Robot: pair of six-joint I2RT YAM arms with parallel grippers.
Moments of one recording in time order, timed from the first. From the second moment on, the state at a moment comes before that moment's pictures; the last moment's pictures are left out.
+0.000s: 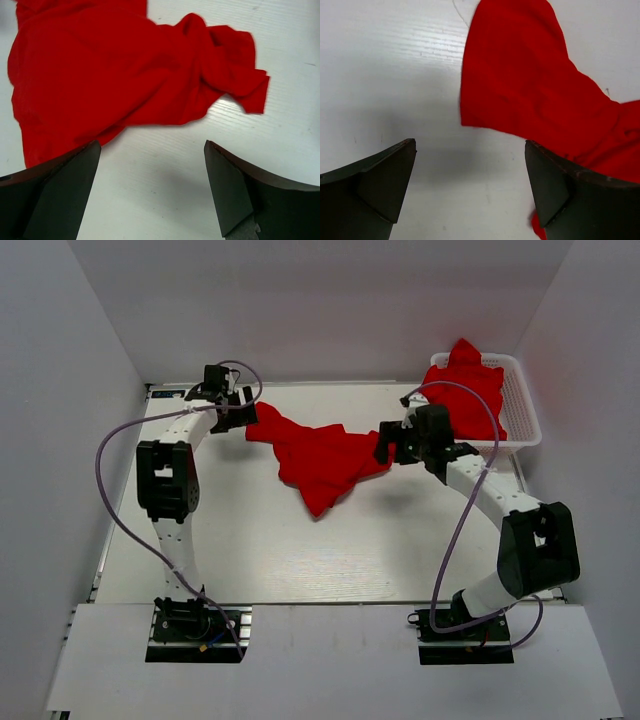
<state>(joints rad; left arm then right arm) -0.10 2.12 1.74 -0.51 0.04 -0.28 0.32 1.51 1.05 -0.19 -0.16 0.18</state>
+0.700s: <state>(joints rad) -0.13 2.29 1.77 -0.35 0.08 -0.14 0.60 1.50 1.12 -0.36 -0.03 0.01</state>
